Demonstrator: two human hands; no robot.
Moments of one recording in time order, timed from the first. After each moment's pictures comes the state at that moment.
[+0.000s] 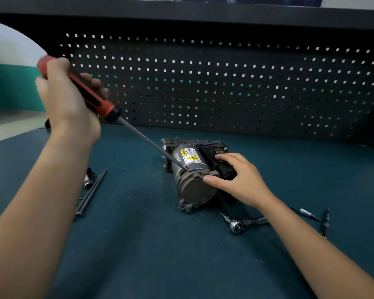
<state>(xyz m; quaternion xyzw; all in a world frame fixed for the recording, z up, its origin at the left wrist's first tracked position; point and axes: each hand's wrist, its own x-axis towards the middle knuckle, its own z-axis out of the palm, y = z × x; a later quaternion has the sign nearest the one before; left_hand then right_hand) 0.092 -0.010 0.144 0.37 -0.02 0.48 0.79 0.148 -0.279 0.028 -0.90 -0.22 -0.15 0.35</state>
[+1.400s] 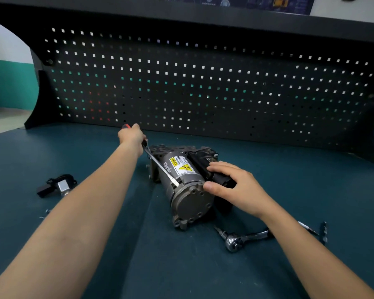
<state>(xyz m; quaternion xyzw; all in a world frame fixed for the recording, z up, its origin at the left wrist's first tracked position) 0.253 -0.024 0.073 0.49 0.24 0.23 0.80 0.148 -0.282 0.040 -0.87 -0.25 -0.08 0.40</state>
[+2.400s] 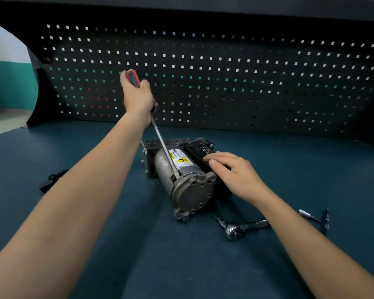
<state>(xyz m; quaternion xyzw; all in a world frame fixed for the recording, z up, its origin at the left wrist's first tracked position) 0.226 -0.058 0.133 0.60 0.07 0.32 0.73 0.158 -0.275 0.037 -0.86 -0.24 -0.13 0.42</state>
